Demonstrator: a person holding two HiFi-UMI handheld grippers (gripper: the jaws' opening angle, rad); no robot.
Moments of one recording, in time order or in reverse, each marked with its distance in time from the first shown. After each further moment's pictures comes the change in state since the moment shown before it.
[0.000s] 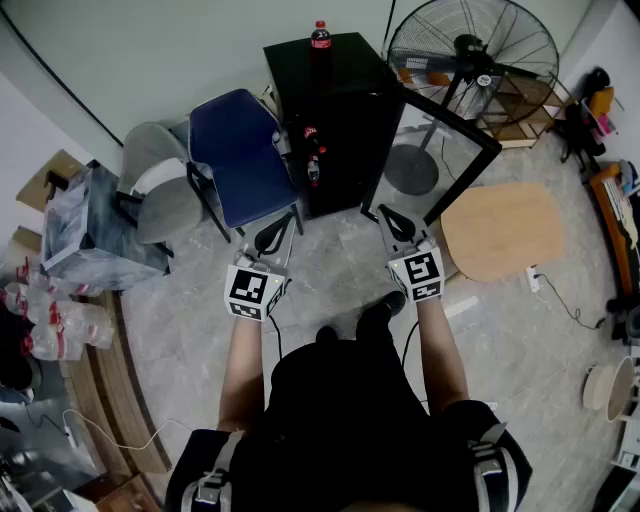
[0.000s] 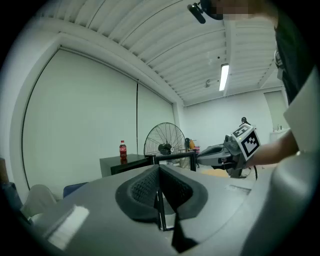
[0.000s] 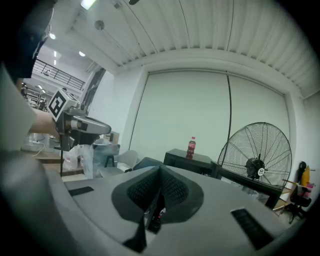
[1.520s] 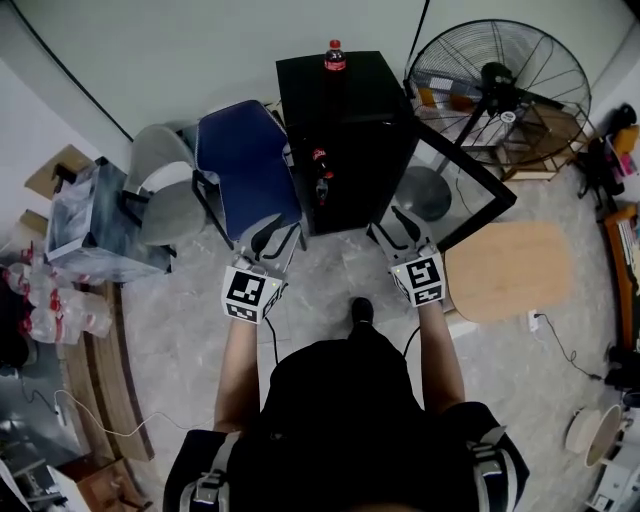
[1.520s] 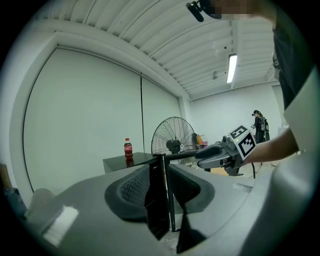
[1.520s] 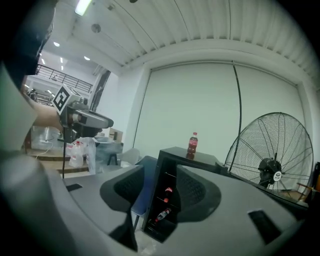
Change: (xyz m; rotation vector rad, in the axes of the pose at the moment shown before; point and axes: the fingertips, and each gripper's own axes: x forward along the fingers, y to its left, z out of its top) left arm 0.090 0.040 0.008 0.015 0.061 0.070; right arm 0.081 -0.085 -0.018 -0.010 0.005 0.122
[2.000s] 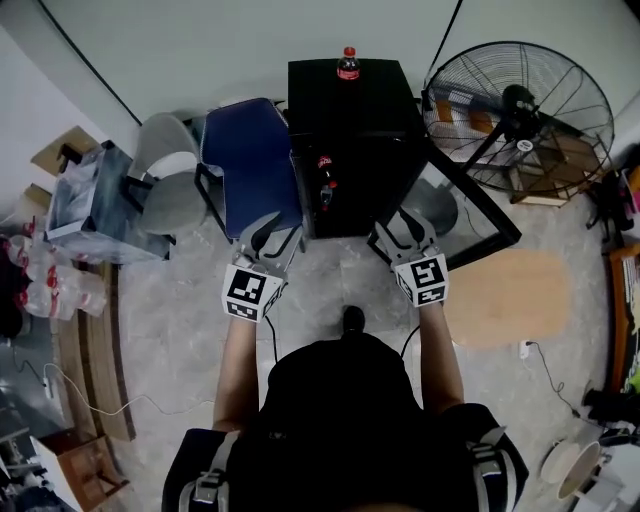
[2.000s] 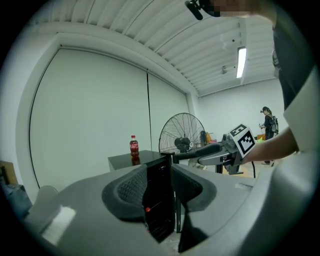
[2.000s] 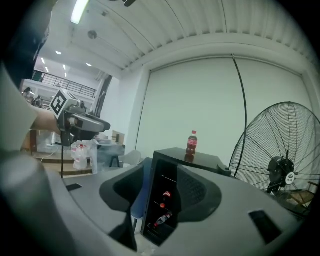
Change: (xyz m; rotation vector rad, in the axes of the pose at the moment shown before) left arm 0.049 0.016 0.000 -0.021 0.035 0.094; right arm 0.042 -0.057 -0.003 0.019 -0.023 0.079
